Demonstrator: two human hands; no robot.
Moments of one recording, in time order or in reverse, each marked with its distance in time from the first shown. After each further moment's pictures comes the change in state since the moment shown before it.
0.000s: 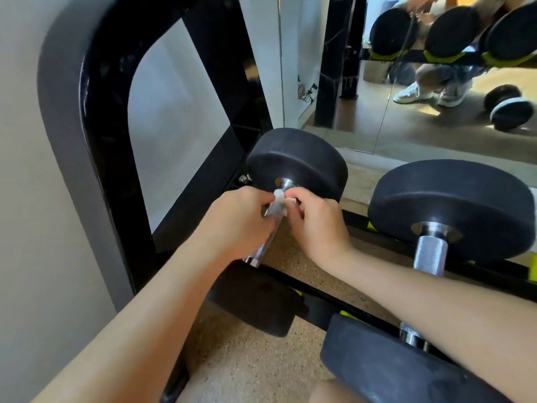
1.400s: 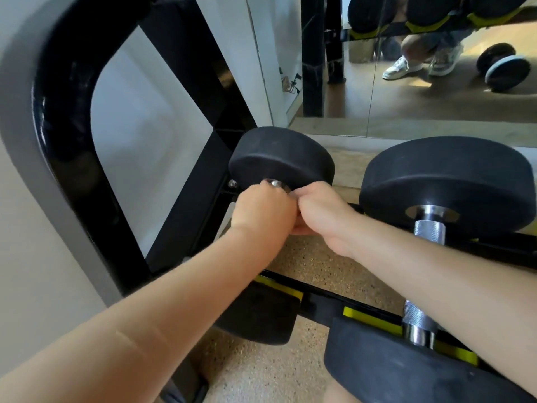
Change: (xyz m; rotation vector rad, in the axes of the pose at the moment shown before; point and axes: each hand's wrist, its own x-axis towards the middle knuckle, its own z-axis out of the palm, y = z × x) left_hand 0.038 0.045 0.034 0.456 0.032 0.092; right_hand 0.020 -0.018 -0.038 0.683 -0.338 0.839
